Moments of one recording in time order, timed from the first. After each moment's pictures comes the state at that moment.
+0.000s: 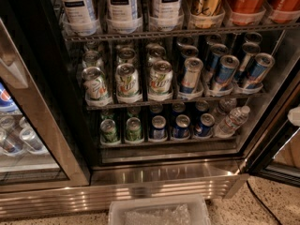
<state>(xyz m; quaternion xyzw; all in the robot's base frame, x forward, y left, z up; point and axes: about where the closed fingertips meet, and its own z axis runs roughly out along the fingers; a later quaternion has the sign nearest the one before) 0.399 -0.251 1.011 -0.43 0.79 0.11 0.42</state>
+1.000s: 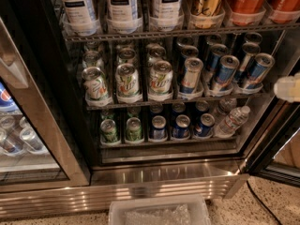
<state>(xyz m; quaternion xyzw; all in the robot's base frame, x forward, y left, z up) 0.405 -0.216 1.046 -0.35 0.75 0.22 0.51</state>
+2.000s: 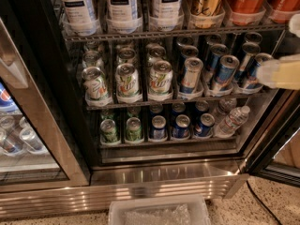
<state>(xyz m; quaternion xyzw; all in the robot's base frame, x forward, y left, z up) 0.408 -0.180 1.068 -0.33 0.72 0.27 0.55</state>
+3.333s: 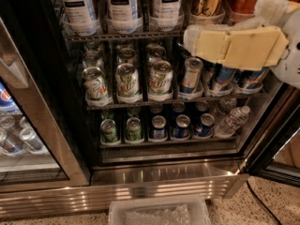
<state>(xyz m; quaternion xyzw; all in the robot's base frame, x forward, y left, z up) 0.420 -0.102 1.104 -0.24 0.67 0.27 0.65</state>
